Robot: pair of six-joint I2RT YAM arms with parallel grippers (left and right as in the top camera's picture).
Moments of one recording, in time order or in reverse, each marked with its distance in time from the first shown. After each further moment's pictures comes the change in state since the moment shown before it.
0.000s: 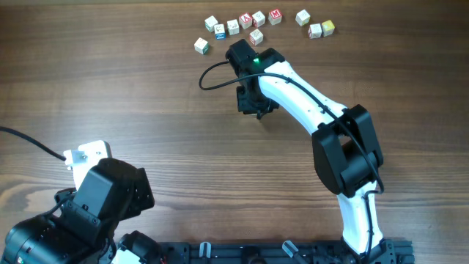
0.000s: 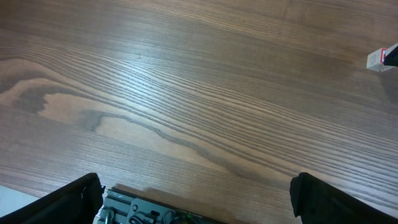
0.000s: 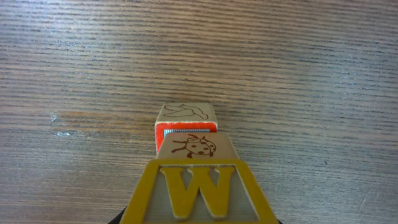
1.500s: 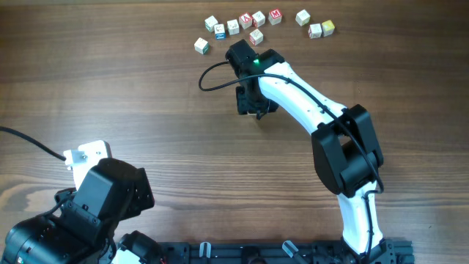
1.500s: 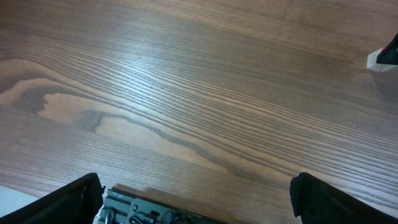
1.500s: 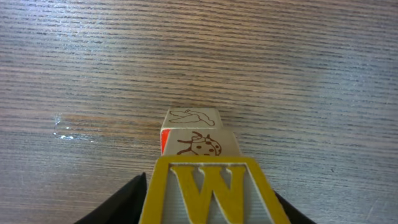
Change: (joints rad) left arm 0.000 0.000 0.000 0.000 0.000 0.000; right arm 0.000 0.000 -0.013 0.025 -0.008 -0.011
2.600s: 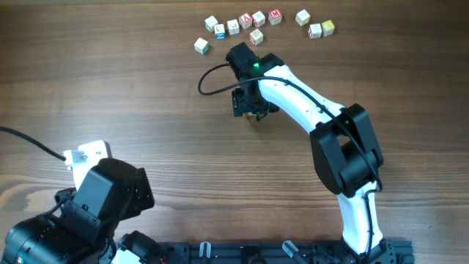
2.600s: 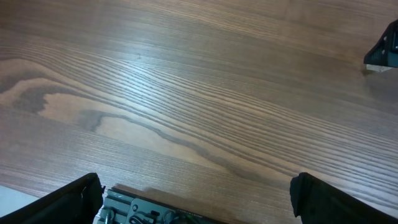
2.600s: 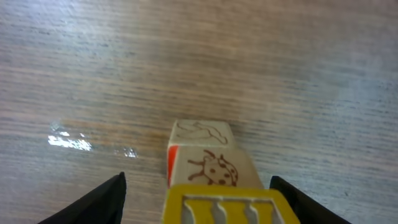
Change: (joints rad) left arm 0.000 0.000 0.000 0.000 0.000 0.000; right arm 0.000 0.000 -0.046 0.068 -0.007 -0.053
